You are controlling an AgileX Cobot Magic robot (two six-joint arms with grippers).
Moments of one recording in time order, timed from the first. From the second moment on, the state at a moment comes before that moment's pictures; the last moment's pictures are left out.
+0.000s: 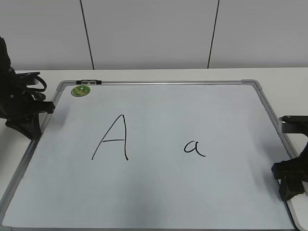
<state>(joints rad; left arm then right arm) -0.03 2.13 -1.45 -0.13 0.94 -0.03 0.10 1.64 -0.75 -0.04 0.73 0.17</state>
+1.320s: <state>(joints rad) -0.03 2.13 -1.45 -0.14 0.94 -0.03 0.33 2.24 -1.73 0.03 1.25 0.11</state>
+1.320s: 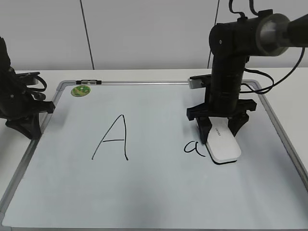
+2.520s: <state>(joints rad) -0.03 2.13 -1.45 -0.14 0.94 -0.03 0.56 2.21 -1.90 0.02 1.23 0.10</state>
